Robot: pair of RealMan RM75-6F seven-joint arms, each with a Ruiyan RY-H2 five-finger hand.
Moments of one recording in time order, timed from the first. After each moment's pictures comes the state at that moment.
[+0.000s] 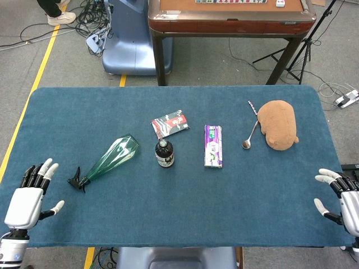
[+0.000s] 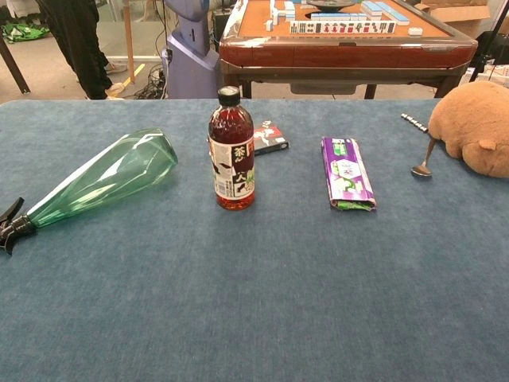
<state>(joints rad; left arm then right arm) -0.13 -1.09 -0.04 -1.84 1.53 1.46 0.23 -0.02 -1.00 0.03 -1.69 -1.58 1.58 0.11</state>
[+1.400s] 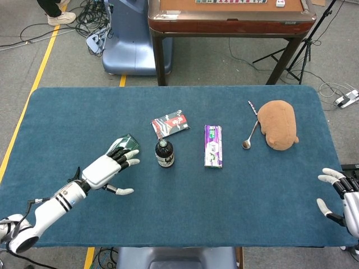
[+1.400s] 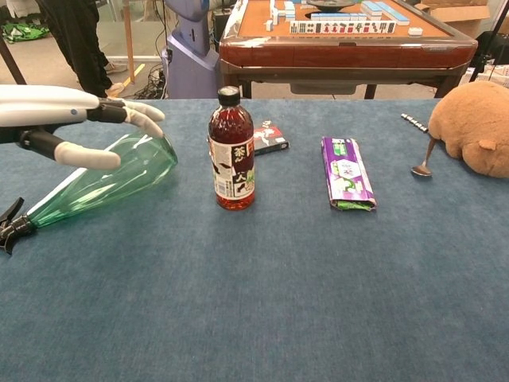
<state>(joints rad) -0.72 -1.16 -0.10 -1.60 1.64 0.81 -0.10 -0.04 -0.97 0.03 -1.75 -1.58 1.61 0.04</state>
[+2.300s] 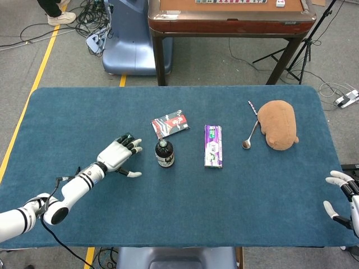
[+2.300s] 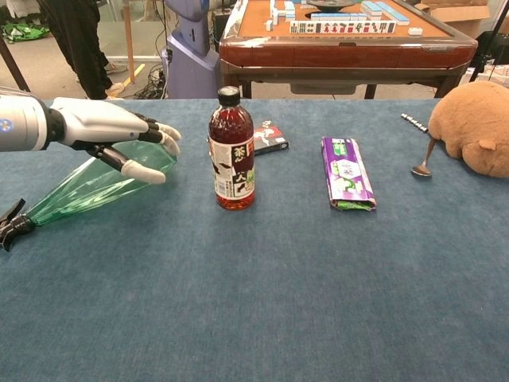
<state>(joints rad) -0.91 -1.34 -0.13 -1.38 1.23 0.58 0.33 -0.06 -0.97 0.03 -1.73 -1.55 1.62 0.07</state>
